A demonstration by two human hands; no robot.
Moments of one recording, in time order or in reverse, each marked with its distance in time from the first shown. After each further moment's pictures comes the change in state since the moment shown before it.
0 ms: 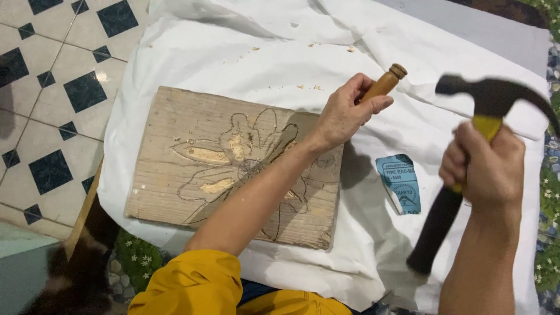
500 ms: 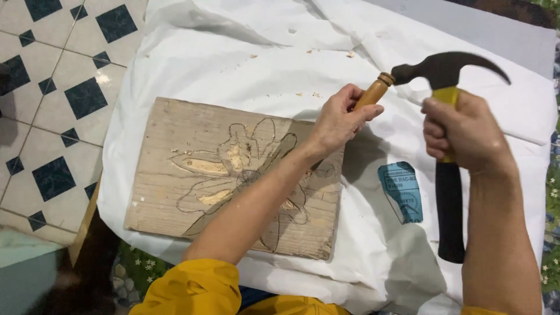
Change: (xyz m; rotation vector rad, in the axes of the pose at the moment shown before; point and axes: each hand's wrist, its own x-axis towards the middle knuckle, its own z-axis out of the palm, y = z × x) left_hand 0.002 0.006 -0.007 -0.110 0.023 -0.193; right_hand 0.072 -0.018 0.020 -0.057 -0.253 0.106
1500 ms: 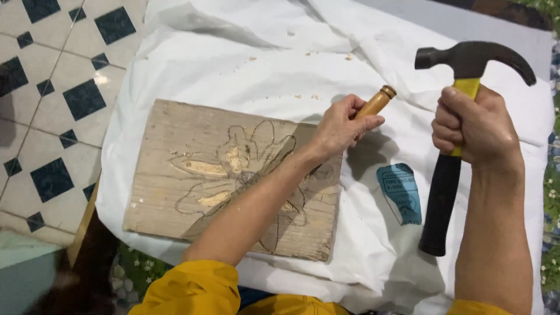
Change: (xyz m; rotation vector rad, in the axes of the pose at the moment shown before) left_hand 0.001 -0.008 0.002 0.089 -0.014 -0.137; right_hand 0.013 0.013 -0.009 0.071 0.037 -0.042
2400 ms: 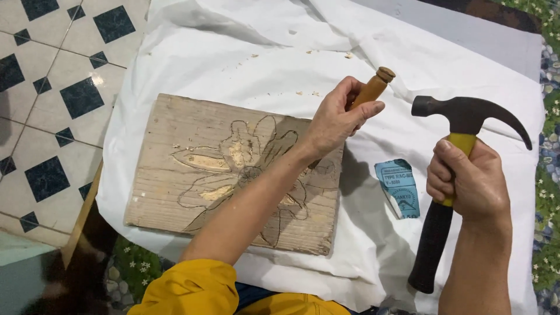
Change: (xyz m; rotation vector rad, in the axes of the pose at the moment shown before) left_hand -0.020 0.018 -0.008 -0.099 -0.048 0.314; right_hand -0.081 0.033 -0.001 0.223 -0.020 -0.066
